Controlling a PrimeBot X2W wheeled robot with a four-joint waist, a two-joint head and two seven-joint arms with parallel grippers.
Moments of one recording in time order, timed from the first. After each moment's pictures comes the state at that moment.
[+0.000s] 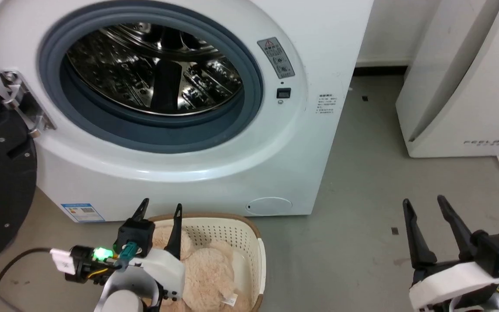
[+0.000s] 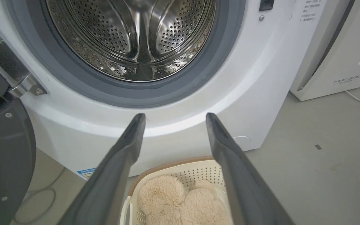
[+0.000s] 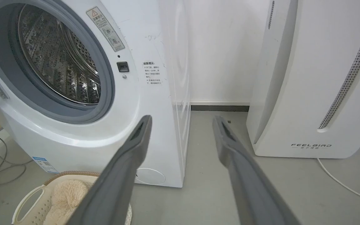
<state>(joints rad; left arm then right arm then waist) -0.16 0.09 -0.10 0.26 0.02 0.00 -0.07 -0.01 -0.05 -0.05 -0.01 0.12 0.13 -0.07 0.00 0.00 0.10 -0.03</state>
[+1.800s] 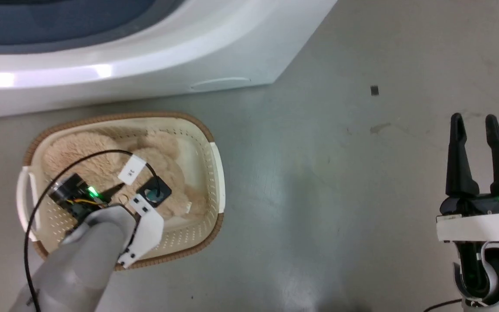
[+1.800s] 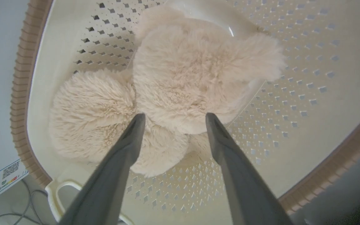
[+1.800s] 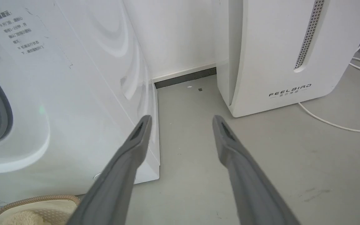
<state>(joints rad) -0.70 0.35 -0.63 0.92 0.11 -0.09 0.17 -0.22 -0.05 -0.09 -0.06 0.35 0.13 -0.18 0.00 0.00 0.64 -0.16</state>
